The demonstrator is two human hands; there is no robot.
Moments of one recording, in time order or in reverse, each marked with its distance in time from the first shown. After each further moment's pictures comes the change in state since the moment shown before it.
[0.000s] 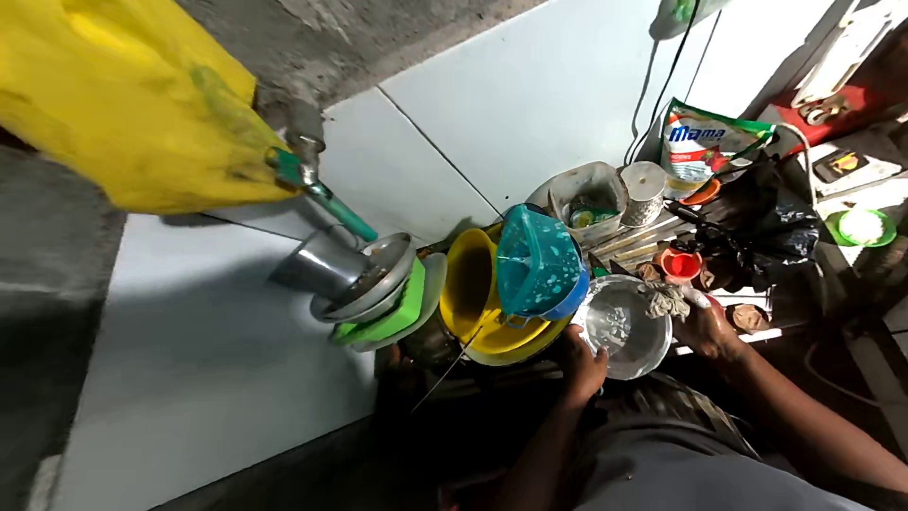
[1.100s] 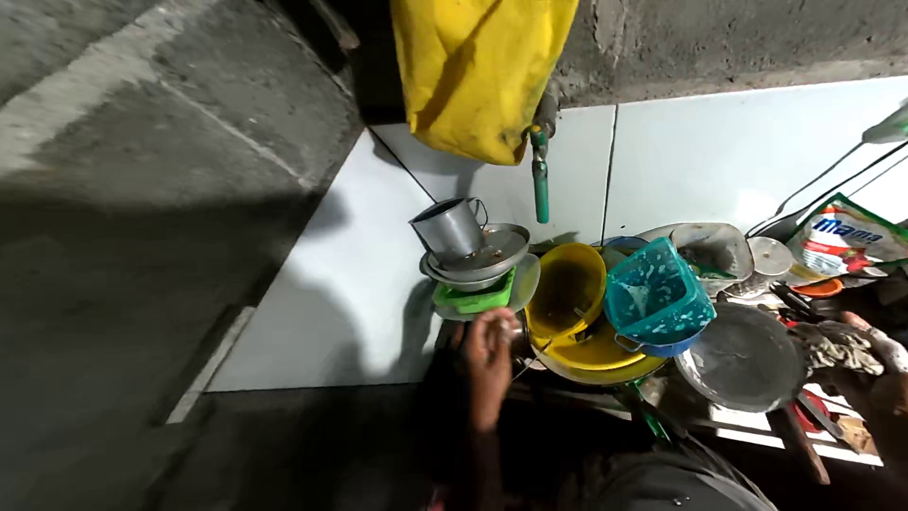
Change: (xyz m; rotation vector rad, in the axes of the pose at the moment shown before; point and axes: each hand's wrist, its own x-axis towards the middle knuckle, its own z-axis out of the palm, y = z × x) left_hand -0.061 -0.101 -0.246 -0.575 0.800 0.512; right_hand 0.004 -0.082 0.034 -0.338 -0.130 -0.502
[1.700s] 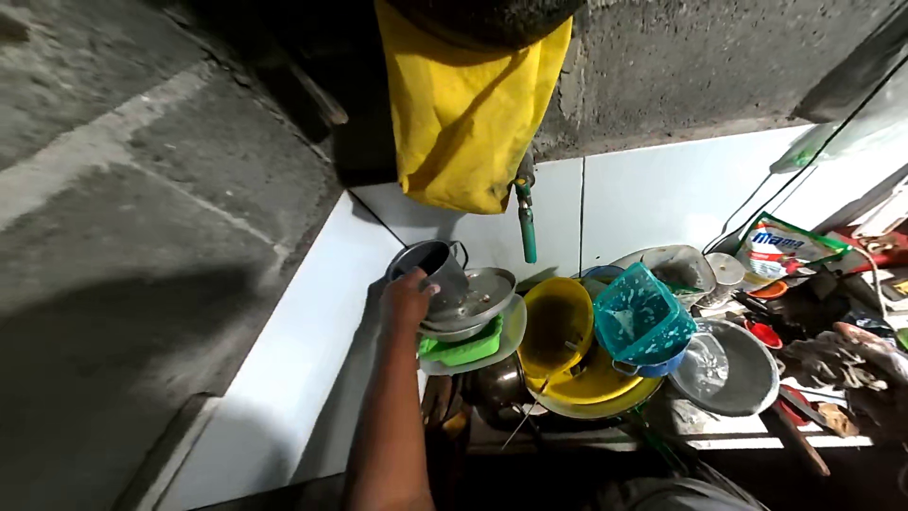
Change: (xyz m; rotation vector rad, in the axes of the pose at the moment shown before) left_hand 0.221 -0.035 -0.080 1.025 -0.260 -0.071; right_hand -0.057 -0.043 0.012 -0.167 0.094 -0.096
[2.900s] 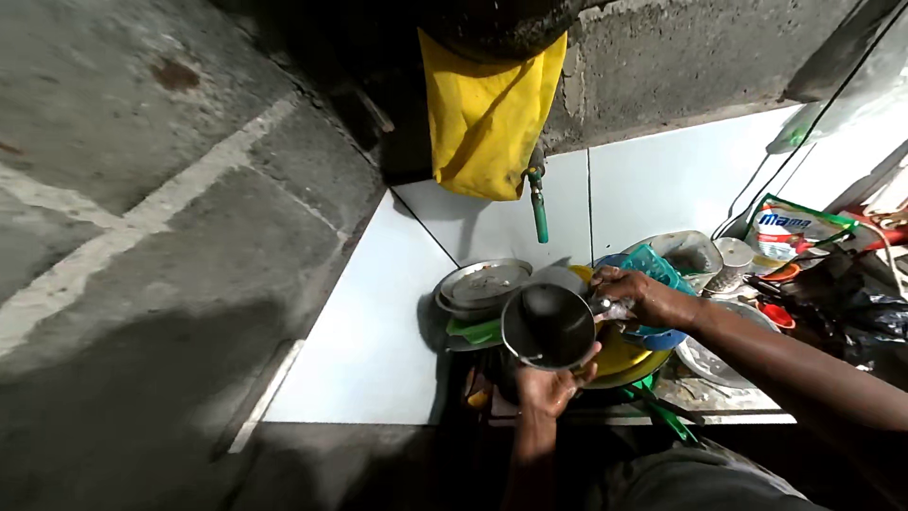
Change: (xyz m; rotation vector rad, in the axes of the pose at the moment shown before) left_hand -0.221 0.116 0.089 -2.215 -0.590 -0.460; right_hand 0.021 -0.046 0.289 -0.550 -1.080 -0.909
